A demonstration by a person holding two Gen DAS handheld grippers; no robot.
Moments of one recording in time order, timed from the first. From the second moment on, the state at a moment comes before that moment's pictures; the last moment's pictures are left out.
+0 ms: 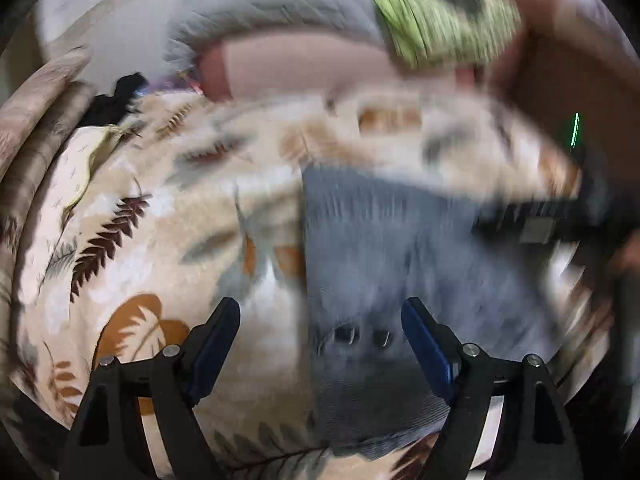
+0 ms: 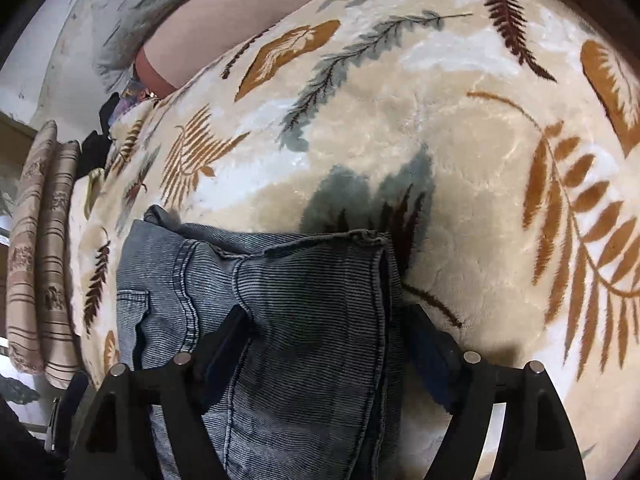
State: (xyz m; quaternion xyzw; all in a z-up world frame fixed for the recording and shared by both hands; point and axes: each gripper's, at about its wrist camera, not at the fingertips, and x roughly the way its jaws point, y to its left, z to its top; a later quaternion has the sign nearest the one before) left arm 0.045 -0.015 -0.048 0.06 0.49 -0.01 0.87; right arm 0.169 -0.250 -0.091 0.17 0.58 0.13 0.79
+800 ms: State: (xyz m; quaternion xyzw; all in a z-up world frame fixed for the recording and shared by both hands) left arm 0.037 0.004 -0.072 -0.02 0.48 -0.02 0.88; right arm 0.270 -0.013 -0.072 -0.11 0.72 0.18 0.66
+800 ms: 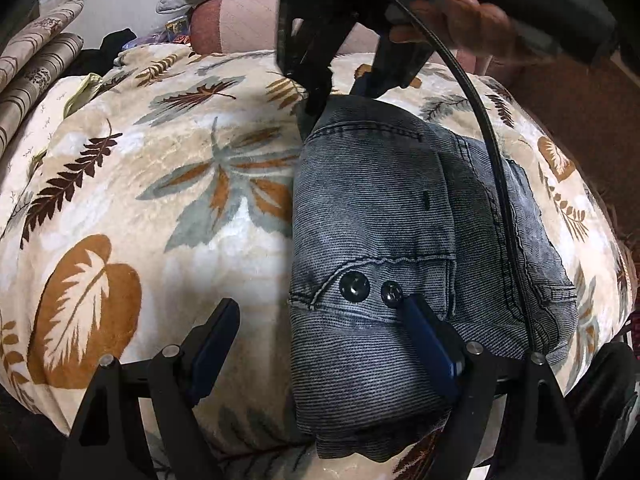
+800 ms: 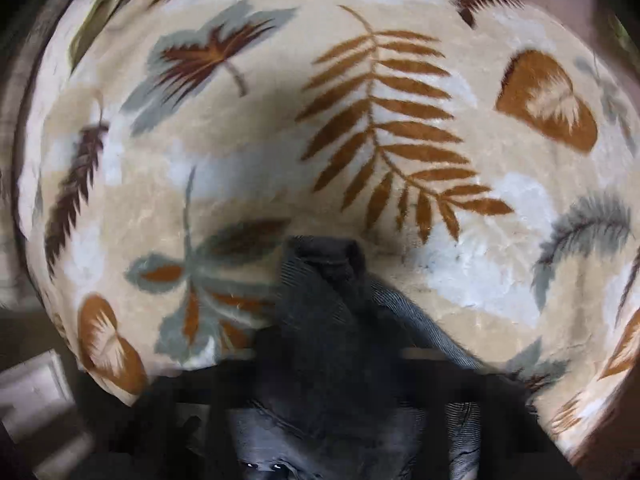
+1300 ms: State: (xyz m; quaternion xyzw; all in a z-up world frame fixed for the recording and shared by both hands) left arm 0.040 0.006 -0.069 -0.03 0.49 -0.02 0.87; right arm 0.226 -0.136 -0.004 0.07 0.59 0.18 0.78
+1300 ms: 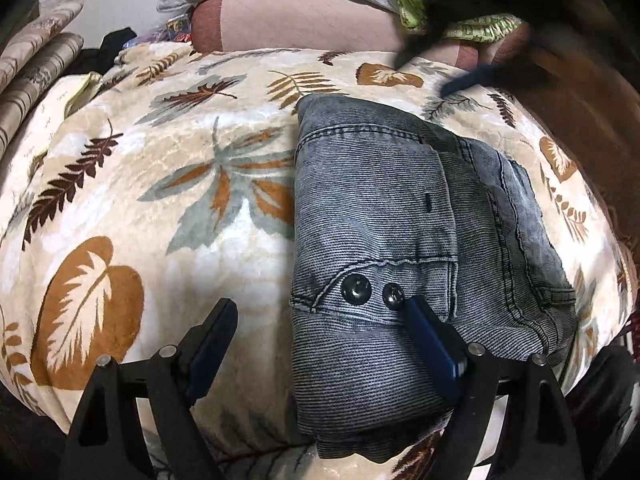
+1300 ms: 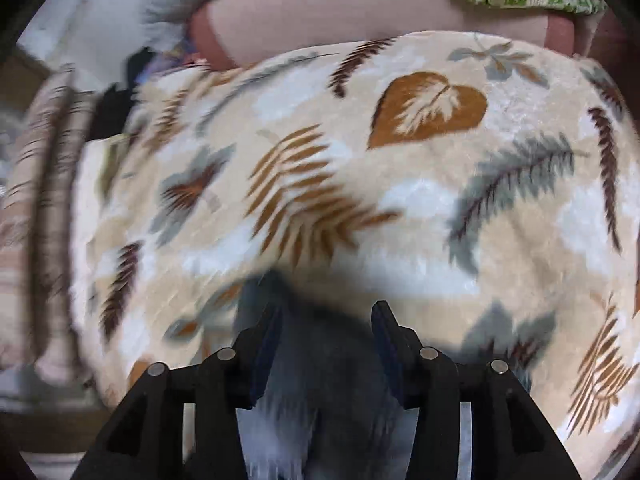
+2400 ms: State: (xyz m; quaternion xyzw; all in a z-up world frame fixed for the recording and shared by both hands) left arm 0.036 0.010 -0.042 0.01 0.50 0.02 0.86; right arm 0.060 -0.235 -0.070 0.13 0.55 0.18 0.81
